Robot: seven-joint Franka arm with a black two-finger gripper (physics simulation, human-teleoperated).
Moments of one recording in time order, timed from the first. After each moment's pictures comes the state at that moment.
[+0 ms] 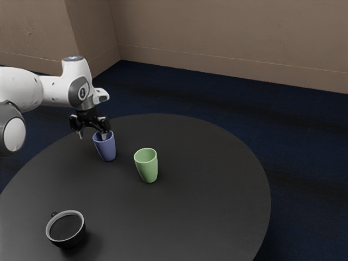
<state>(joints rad) 0.20 0.63 0.13 -1.49 -0.03 2.12 0.01</state>
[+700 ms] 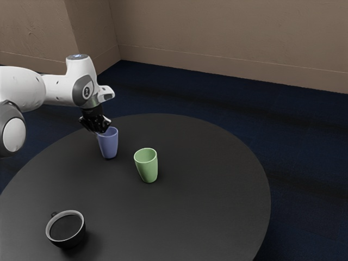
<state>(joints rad) 0.19 0.61 0.11 -1.49 -0.03 2.14 0.04</state>
